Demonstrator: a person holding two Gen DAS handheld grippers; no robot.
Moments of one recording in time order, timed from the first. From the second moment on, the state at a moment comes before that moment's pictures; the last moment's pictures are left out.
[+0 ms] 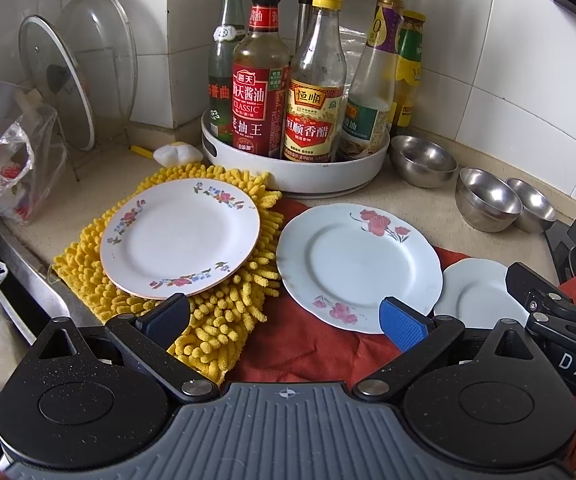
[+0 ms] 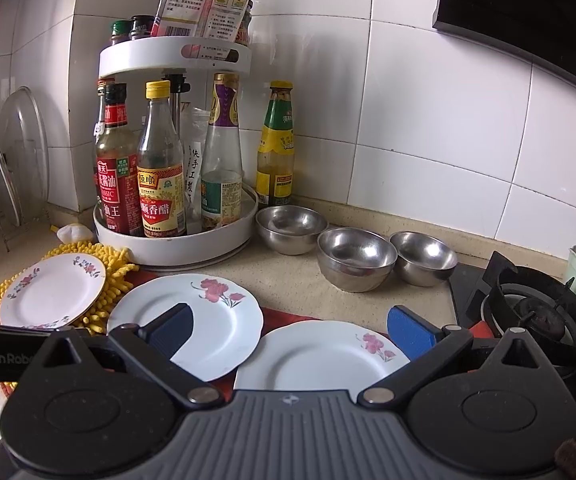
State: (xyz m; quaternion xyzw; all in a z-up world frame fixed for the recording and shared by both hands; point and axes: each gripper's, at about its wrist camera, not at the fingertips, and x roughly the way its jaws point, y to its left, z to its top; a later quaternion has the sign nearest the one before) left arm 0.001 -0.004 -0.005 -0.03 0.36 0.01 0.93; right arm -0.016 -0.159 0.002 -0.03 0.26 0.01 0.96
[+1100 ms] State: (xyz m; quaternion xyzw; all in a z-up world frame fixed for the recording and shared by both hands) left arm 0.015 -0.051 -0.015 -0.05 0.41 0.07 0.91; right arm 0.016 -0.195 -0.015 -0.04 0.30 0.06 0.95
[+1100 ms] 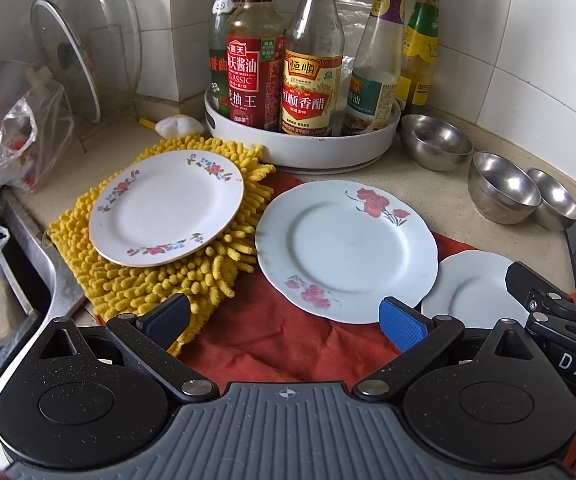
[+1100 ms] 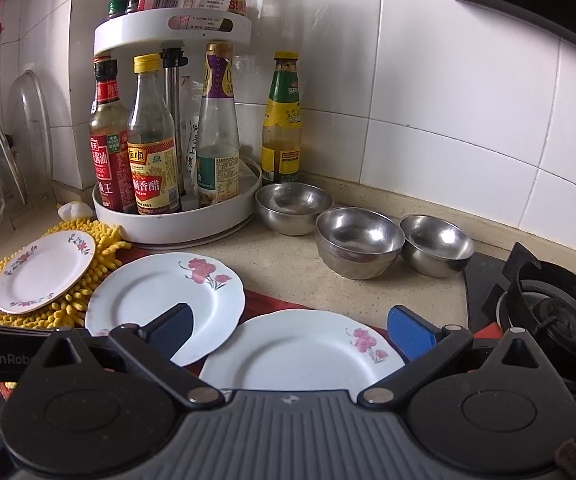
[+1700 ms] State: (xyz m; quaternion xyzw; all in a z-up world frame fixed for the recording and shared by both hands) left arm 0.031 -0.060 -0.035 -0.09 0.42 0.11 0.90; right arm 0.078 -0.211 -0.029 -0.09 0.31 0.17 0.93
